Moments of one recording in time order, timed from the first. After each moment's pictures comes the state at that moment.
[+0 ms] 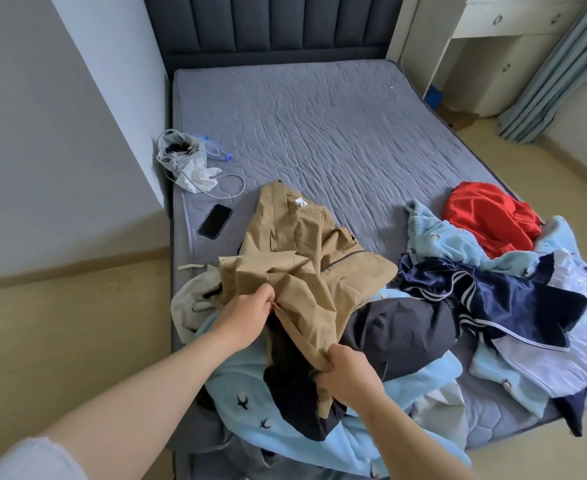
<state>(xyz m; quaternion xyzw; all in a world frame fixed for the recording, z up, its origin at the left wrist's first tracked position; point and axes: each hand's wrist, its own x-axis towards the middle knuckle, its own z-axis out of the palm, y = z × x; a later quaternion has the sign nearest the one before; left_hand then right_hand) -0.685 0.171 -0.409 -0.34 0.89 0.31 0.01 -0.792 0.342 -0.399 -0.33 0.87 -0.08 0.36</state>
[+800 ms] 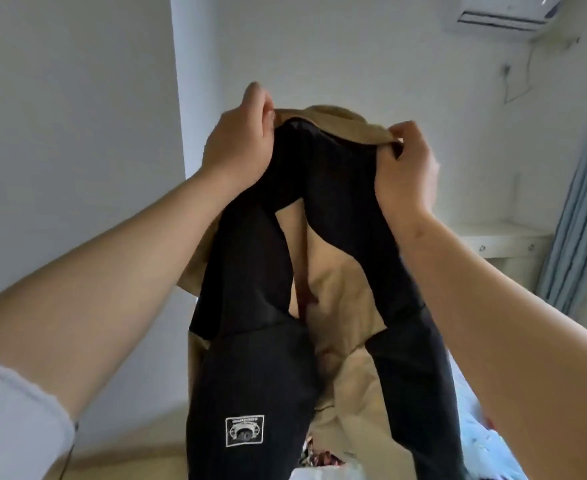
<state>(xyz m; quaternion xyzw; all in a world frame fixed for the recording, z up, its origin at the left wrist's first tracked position) -0.661 0.128 0.082 -0.20 0.80 -0.03 -0.57 -0.817 0.235 0.053 -0.40 0.62 -0.65 -0.18</state>
